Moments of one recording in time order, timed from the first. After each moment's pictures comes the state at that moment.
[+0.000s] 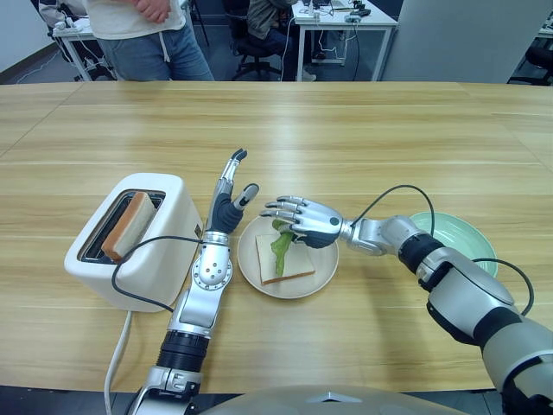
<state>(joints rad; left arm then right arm) -0.15 0.11 -0.10 0.04 0.36 -0.26 0.19 -0.89 -0.38 0.92 1.06 -1.27 -0.79 -0.85</state>
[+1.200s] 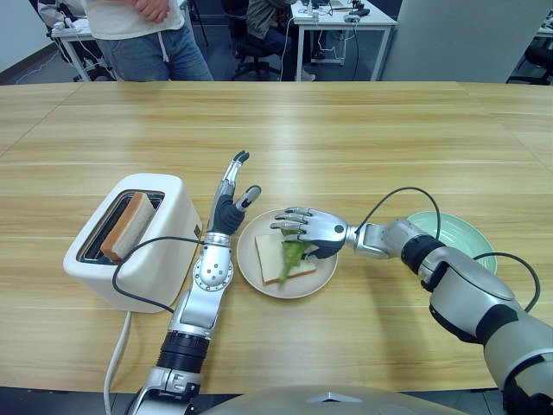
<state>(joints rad) -0.14 0.12 -0.11 0.04 0.36 -0.26 0.18 -0.90 -0.40 1.01 1.09 -1.28 -0.73 -0.88</state>
